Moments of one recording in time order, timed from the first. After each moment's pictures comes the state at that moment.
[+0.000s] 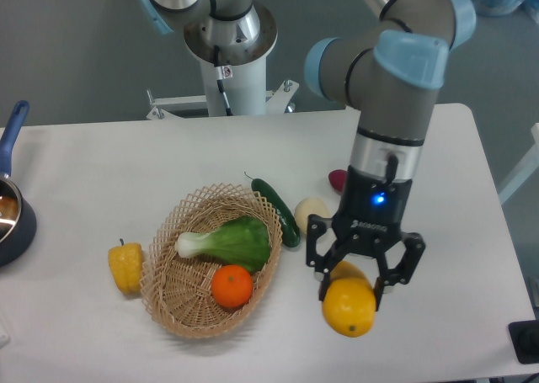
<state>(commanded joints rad) 2.51 -1.99 -1.39 -0.77 1.07 0.58</state>
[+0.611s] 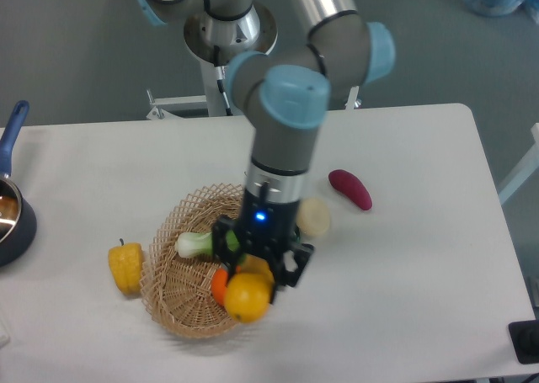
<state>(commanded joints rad) 2.35 -1.82 -1.74 -0.79 1.27 0.86</state>
